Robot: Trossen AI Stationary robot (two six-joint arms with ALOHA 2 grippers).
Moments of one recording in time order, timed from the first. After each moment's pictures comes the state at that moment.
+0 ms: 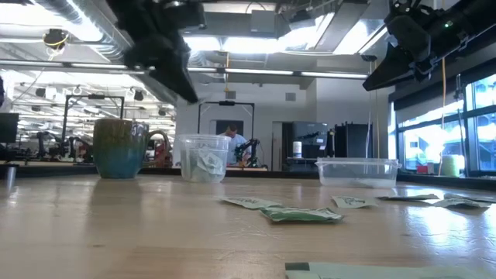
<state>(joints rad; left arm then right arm) -0.15 1.42 0.97 -0.54 -0.48 0.02 0.20 0.82 0.54 -0.38 0.73 0.47</state>
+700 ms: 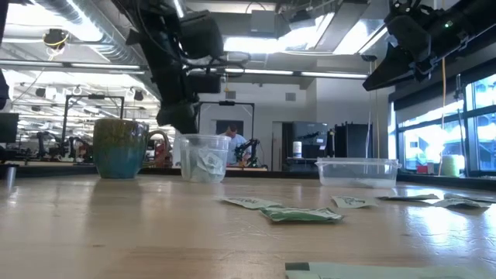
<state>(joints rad) 0.18 1.59 0.97 -0.49 -0.45 0.16 0.20 0.82 0.54 -0.38 0.73 0.47</state>
